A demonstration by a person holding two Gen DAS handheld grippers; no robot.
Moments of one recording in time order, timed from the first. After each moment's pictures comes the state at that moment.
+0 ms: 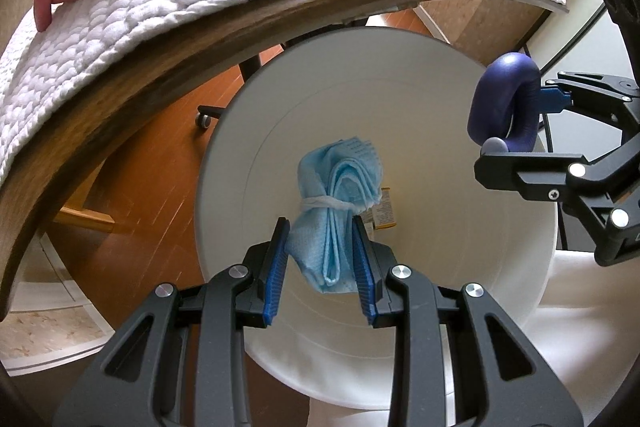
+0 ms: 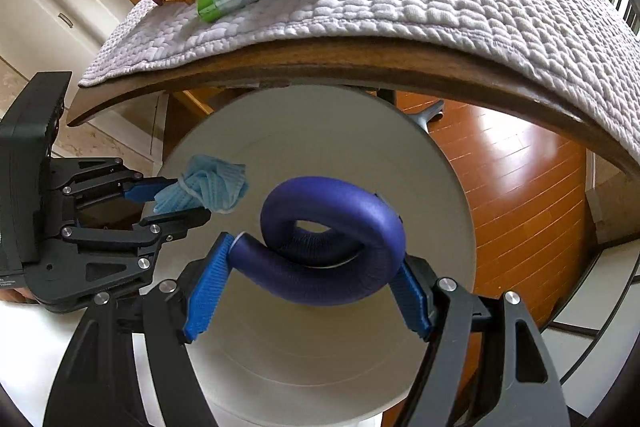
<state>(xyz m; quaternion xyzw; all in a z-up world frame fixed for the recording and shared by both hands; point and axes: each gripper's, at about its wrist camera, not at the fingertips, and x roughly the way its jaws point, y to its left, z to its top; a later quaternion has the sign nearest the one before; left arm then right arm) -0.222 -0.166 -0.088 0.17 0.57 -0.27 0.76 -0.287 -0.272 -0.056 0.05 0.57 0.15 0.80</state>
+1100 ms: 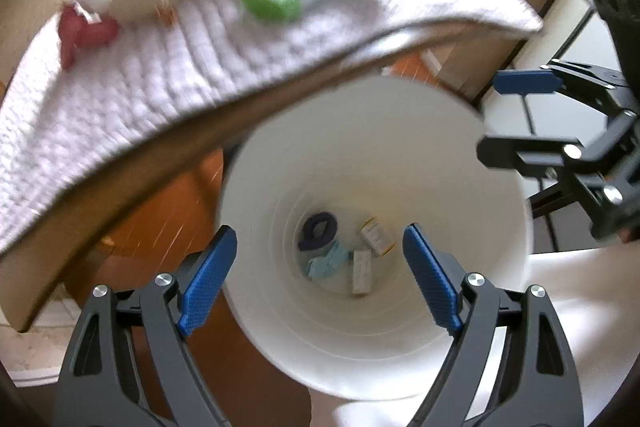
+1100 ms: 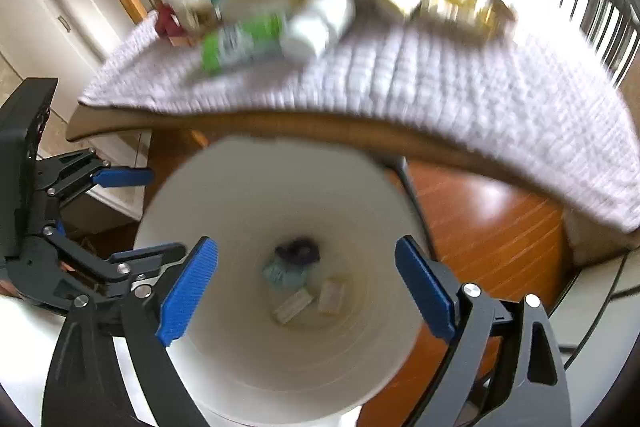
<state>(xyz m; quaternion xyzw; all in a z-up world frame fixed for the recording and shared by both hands) -0.227 -0.139 -0.039 0.15 0.52 -0.30 0.79 -0.295 -0.288 -0.007 0.01 0.51 0.12 0.85</state>
